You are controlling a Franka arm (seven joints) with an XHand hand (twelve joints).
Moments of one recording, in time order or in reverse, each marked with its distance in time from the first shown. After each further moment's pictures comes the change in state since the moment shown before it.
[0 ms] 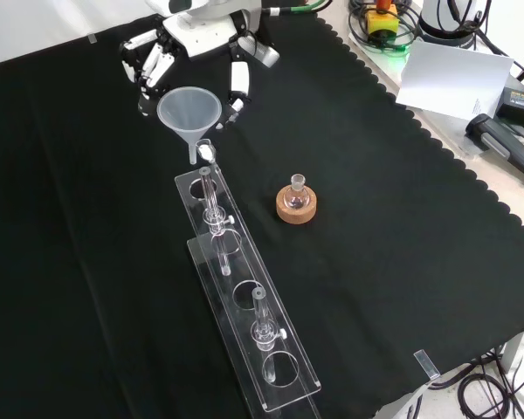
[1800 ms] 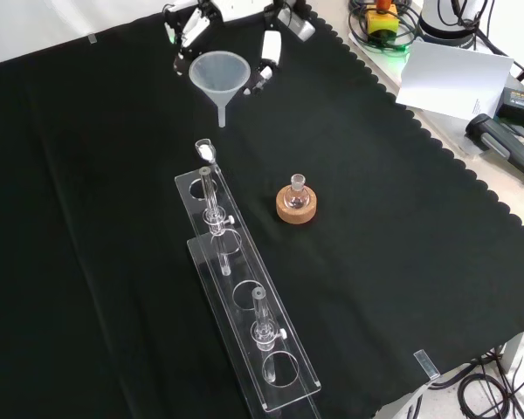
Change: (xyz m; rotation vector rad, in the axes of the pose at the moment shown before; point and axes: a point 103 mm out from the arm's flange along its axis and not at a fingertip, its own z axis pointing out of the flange) arm -0.028 -0.086 -0.009 0.007 0.038 0.181
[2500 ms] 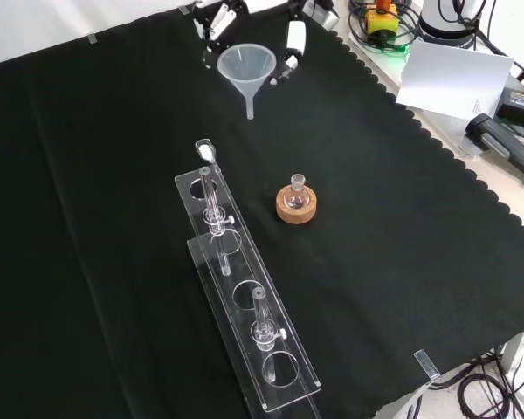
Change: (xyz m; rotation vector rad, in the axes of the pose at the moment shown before) arm -0.013 -0.049 0.011 0.047 0.045 0.015
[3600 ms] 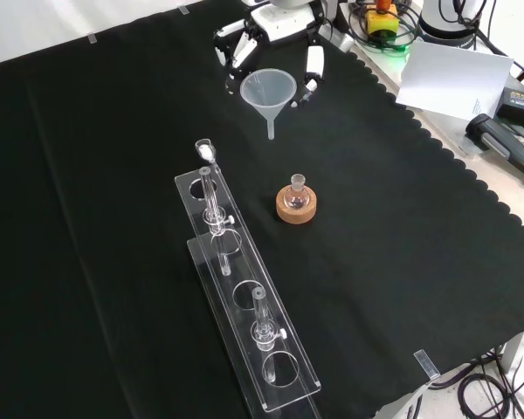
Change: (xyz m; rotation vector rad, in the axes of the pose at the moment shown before) arm 0.006 -0.019 0.042 0.027 -0.004 -0.020
